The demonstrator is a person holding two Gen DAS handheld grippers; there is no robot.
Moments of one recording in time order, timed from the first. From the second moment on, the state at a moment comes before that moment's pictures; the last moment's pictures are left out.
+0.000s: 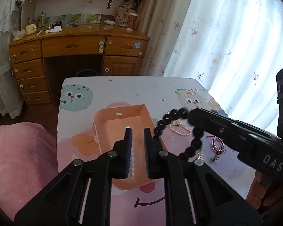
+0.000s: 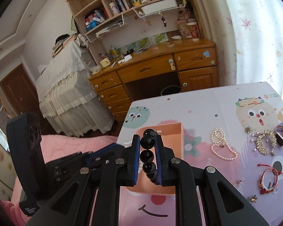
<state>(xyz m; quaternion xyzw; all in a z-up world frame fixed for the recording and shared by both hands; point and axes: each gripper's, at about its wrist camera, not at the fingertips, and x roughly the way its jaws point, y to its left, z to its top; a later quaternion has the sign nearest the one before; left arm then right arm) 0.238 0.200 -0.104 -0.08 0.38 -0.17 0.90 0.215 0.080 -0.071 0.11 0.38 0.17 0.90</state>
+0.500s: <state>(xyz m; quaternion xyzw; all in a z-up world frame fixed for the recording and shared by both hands) 0.244 0.249 -0.132 -0.16 0.43 -0.07 0.89 0.219 0.032 -0.096 0.12 0.40 0.14 0.90</state>
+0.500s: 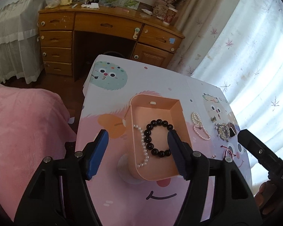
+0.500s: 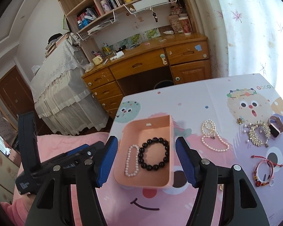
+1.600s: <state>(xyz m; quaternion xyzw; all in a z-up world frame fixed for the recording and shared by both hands) 0.182 0.028 -0.161 -0.11 0.53 -0.10 0.83 0.142 -0.123 -0.148 -0.15 0.47 0.24 0.84</state>
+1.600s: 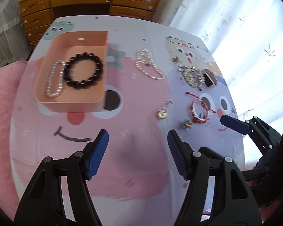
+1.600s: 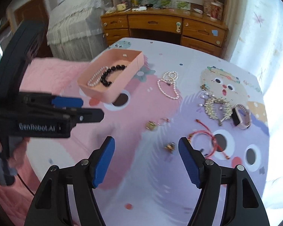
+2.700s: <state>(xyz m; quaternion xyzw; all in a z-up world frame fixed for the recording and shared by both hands) 0.224 -0.125 -0.218 -0.01 0.59 -0.12 0.80 0.177 -0.213 -0.236 -0.18 0.48 0.26 0.82</state>
